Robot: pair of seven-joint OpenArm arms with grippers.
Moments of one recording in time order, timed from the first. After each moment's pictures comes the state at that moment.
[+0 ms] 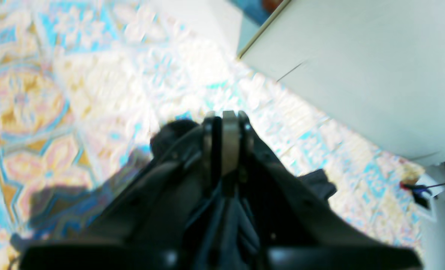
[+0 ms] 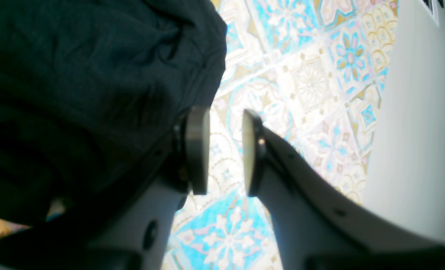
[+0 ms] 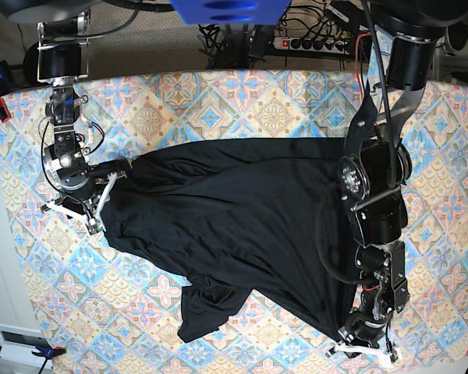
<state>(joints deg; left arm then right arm) -57.2 -5.0 -23.8 29.1 -12.6 -7.1 20.8 3.5 23.1 0.3 92.5 -2.5 16.6 -45.1</state>
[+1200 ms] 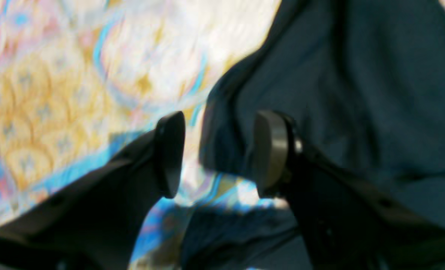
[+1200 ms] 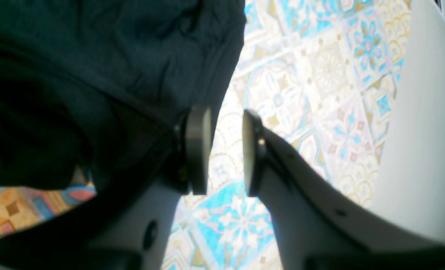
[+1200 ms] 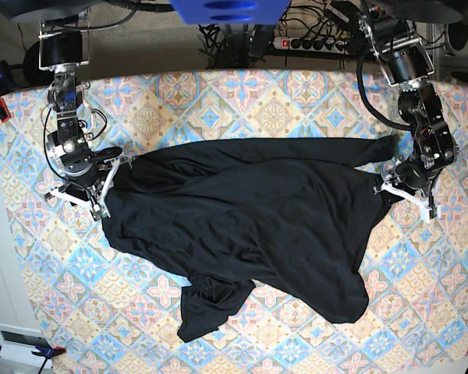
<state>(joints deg) -4.7 -15.8 -23.9 85.5 -23.0 -7.8 56.7 -1.1 23.1 0.3 95.8 -2.5 16.6 -45.3</state>
